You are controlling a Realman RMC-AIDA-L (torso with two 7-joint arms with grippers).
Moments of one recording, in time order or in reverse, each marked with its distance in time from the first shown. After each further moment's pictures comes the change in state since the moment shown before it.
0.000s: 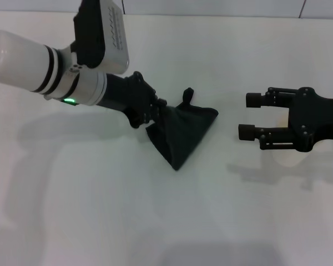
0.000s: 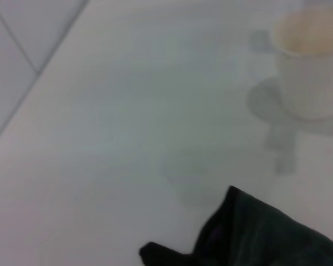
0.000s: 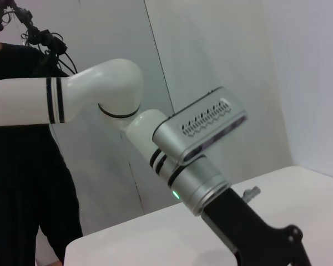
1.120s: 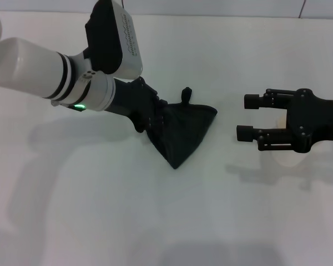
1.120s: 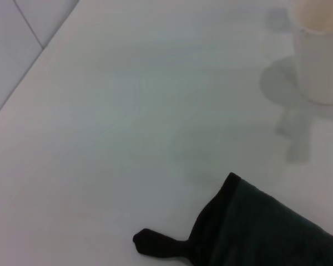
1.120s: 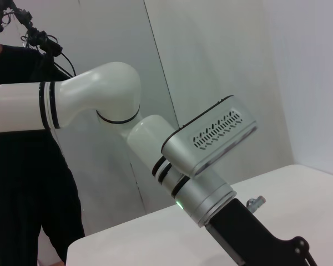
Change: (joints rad) left arm 0.035 -0.012 0.148 0.064 0.005 -0.091 -0.157; right arm 0.002 0.001 -0.008 0.006 0.001 0.004 0.005
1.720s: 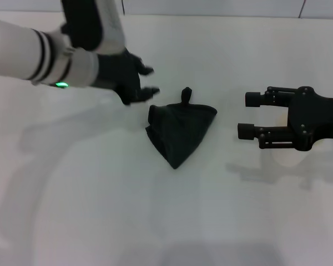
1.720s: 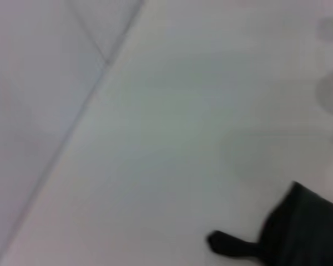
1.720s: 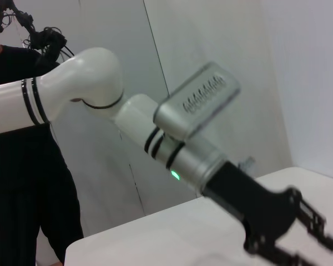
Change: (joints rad) left arm 0.110 0.002 -0.032 0.263 0.068 0.005 -0.089; right arm 0.000 0.000 0.007 -0.007 0.000 -0.003 0.000
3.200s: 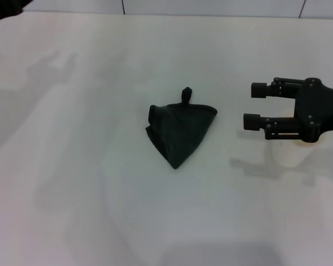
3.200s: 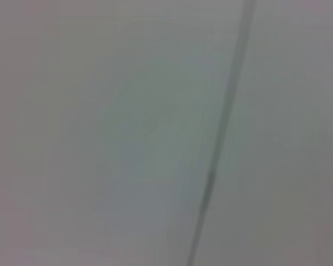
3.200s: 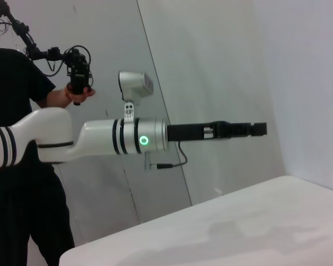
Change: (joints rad) left arm 0.230 -0.002 -0.463 -0.056 -0.625 -0.165 -0.131; right arm 0.002 -0.001 0.033 -0.019 0.003 -0.014 0.017
